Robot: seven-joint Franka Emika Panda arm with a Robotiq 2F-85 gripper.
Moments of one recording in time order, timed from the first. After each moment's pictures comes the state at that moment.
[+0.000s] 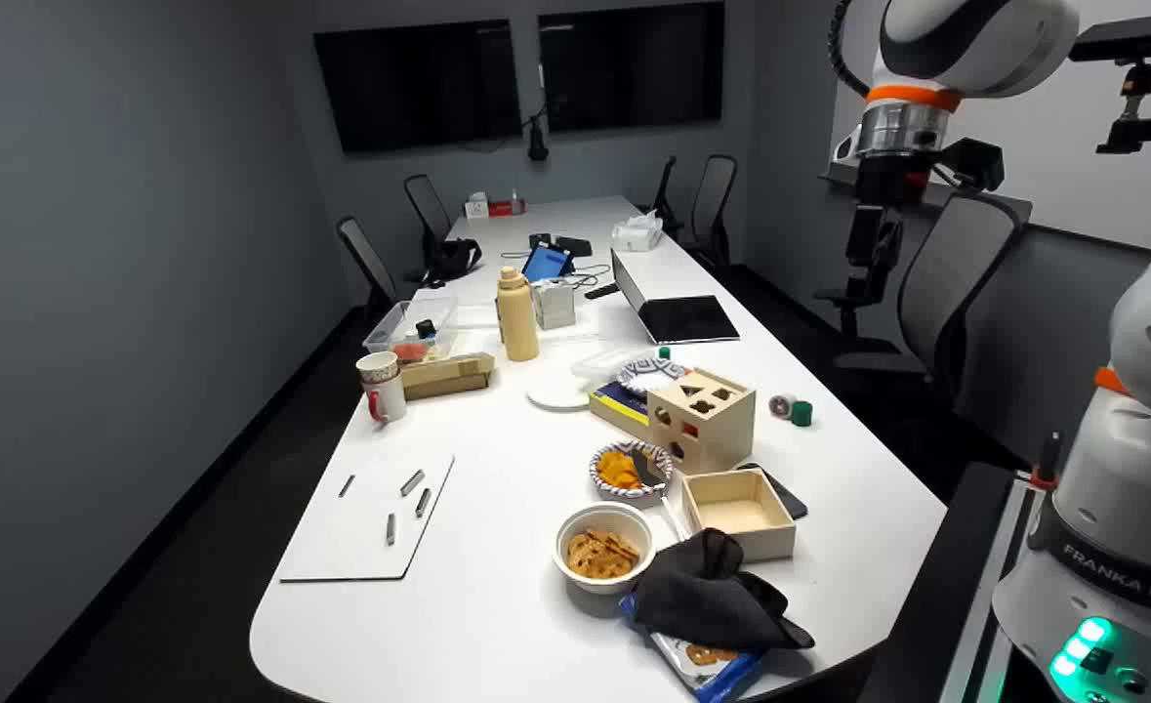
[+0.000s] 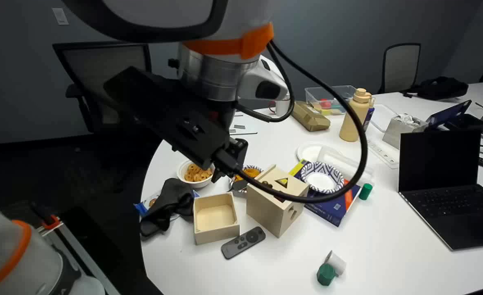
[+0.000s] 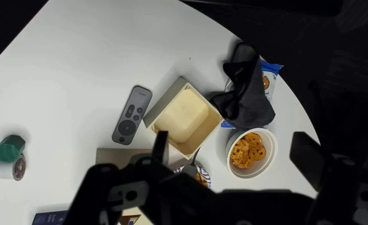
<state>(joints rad) -0.12 -0.74 -0.44 -2.72 -0.04 1.89 -0.50</state>
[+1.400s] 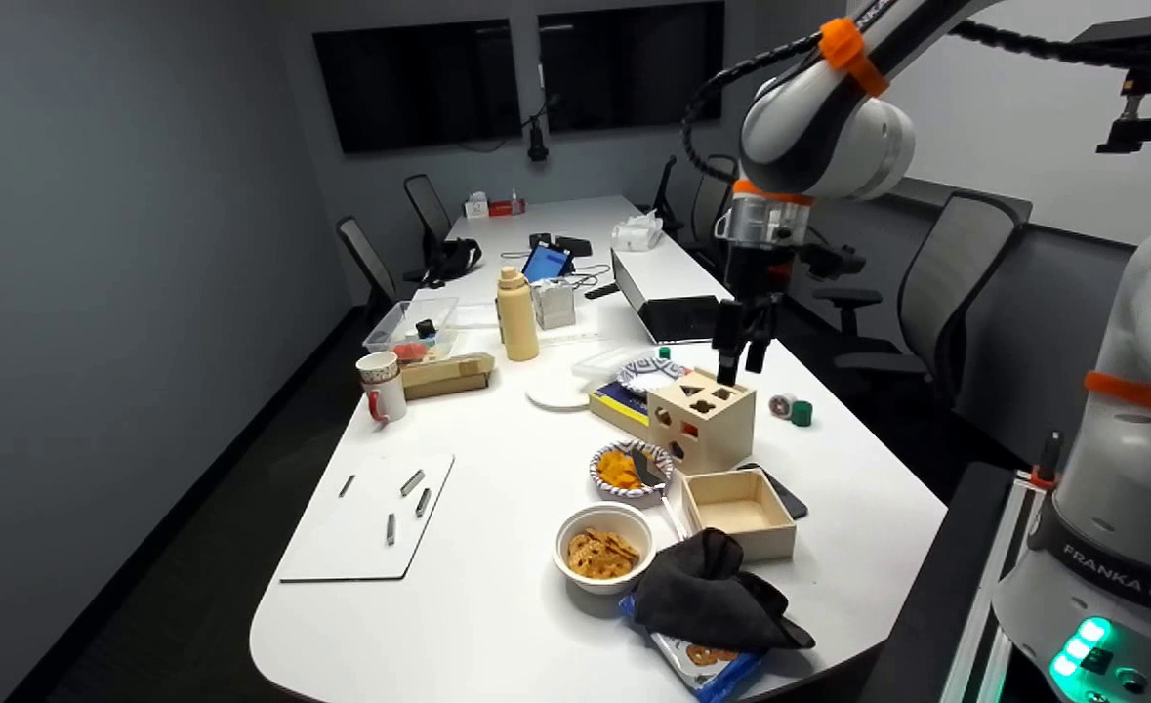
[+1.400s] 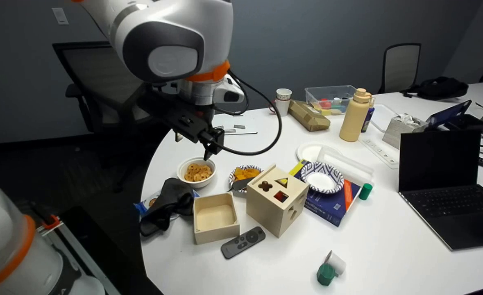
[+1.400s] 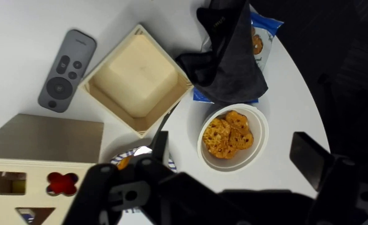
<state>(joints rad) 0.10 -0.39 -0.19 -2.77 0.25 2.35 -0.38</state>
